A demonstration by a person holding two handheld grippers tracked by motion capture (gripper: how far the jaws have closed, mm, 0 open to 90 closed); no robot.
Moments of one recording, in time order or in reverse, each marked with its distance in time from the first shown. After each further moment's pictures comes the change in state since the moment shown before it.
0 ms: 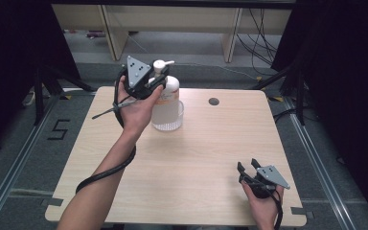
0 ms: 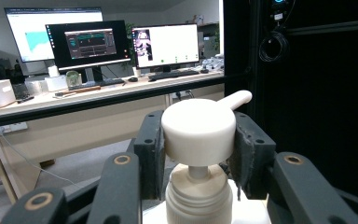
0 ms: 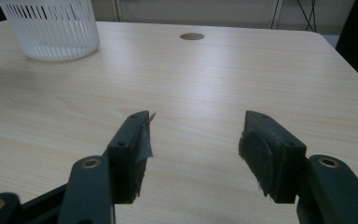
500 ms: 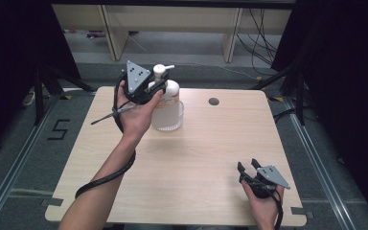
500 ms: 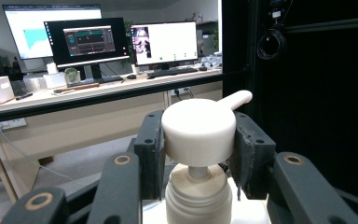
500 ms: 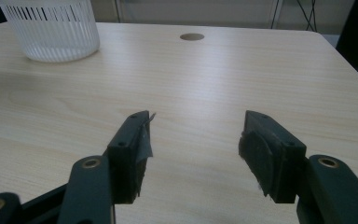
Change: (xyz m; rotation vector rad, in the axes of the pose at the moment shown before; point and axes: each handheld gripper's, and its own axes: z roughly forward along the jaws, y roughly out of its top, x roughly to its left) left arm -0.005 -0.004 -0.010 0.005 -0.007 -0.004; right arm 0.001 0.000 0.000 0.001 0.000 0.025
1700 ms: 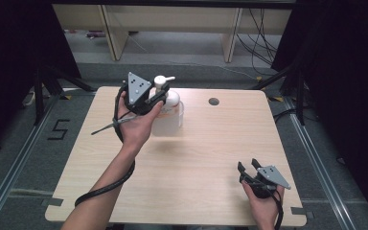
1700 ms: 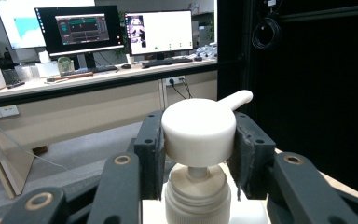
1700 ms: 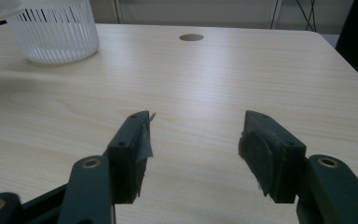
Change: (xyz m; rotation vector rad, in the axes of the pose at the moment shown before) left arm -0.007 -0.019 -0.013 0.032 -0.015 -0.009; right arm -0.003 0.001 0.000 0.001 0.015 -0.018
